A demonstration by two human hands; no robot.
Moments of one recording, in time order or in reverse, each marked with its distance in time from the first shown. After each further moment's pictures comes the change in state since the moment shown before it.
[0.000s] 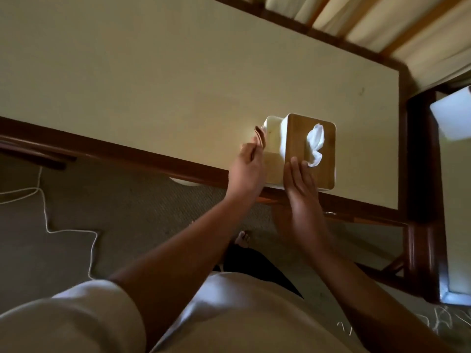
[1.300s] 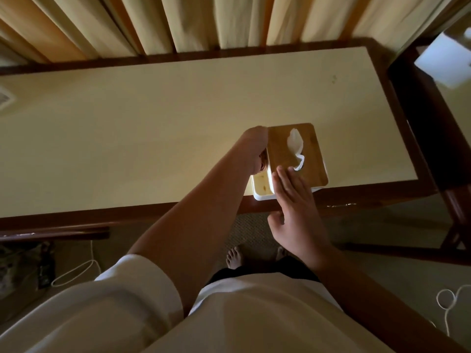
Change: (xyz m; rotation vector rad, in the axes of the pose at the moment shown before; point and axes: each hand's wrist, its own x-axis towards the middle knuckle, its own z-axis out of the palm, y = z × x) left_hand 0.048 0.098 0.037 0.023 -0.152 -0.353; right_hand -0.004 -0.011 0.016 0.018 0.205 0.045
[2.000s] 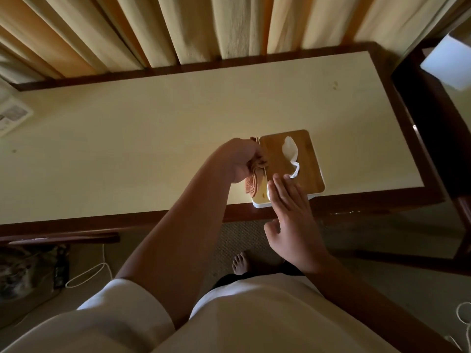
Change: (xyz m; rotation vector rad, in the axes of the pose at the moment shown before) left_hand -0.011 0.015 -0.014 0.175 -0.041 -0.012; right_hand 0.001 0.005 0.000 0.042 -0.001 -0.029
